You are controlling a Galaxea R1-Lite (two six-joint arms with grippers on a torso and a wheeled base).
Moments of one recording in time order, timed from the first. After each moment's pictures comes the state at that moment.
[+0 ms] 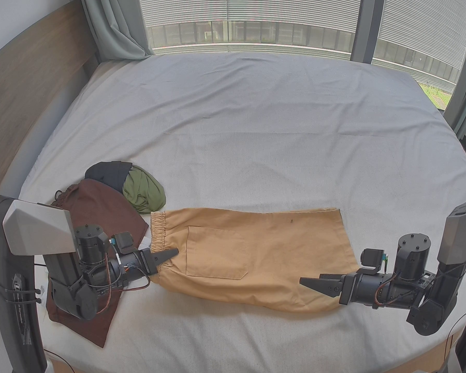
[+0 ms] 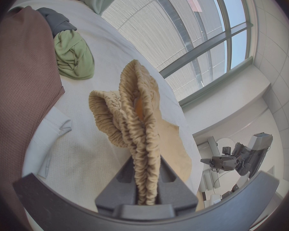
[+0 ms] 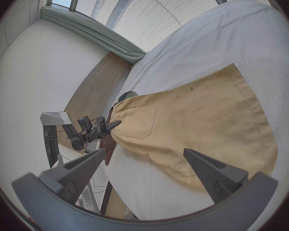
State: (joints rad) left arm -0.17 2.35 -0.49 -1.55 -0.63 -0.56; right arm 0.41 2.09 -0.17 -1.54 0.48 0.52
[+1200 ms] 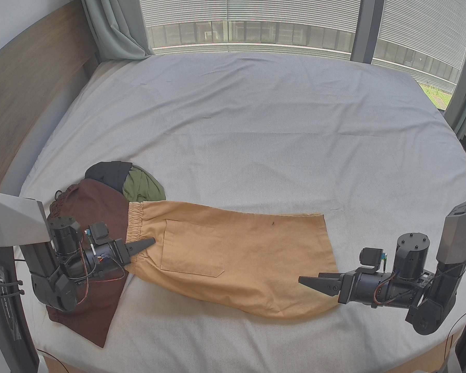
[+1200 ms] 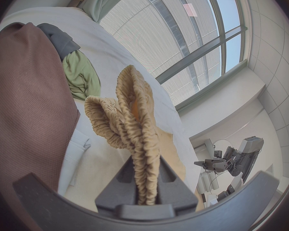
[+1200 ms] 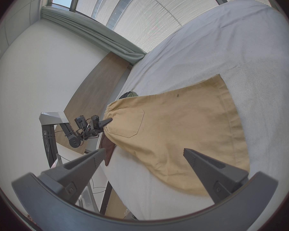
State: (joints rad) left arm -0.02 2.27 -0.46 -1.55 -0.77 -0.55; right arm 0.41 2.09 -0.19 -1.54 0.48 0.52
